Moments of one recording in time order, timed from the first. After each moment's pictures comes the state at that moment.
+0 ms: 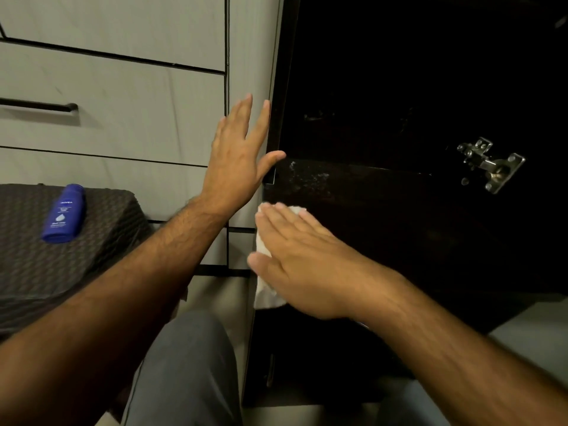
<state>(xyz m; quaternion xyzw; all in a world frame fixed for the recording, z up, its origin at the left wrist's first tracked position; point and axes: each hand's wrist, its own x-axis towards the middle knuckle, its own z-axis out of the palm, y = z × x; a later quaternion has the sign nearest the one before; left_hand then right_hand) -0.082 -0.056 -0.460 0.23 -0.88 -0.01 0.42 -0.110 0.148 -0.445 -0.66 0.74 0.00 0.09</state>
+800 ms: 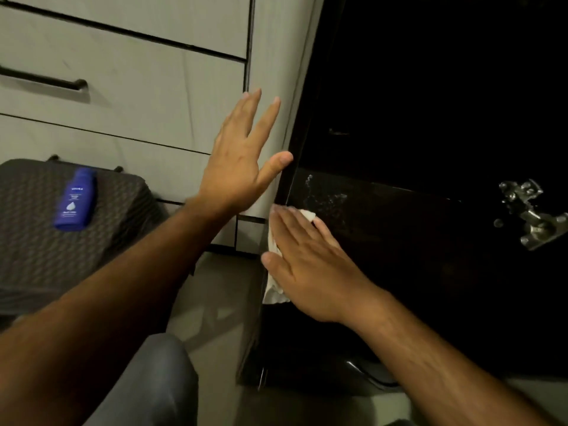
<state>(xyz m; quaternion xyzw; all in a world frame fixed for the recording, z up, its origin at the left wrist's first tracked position) -0.075 -0.079 -0.435 0.25 -0.88 -0.11 0.39 -0.153 0.104 -0.440 -0.66 0.74 -0.03 0.13</state>
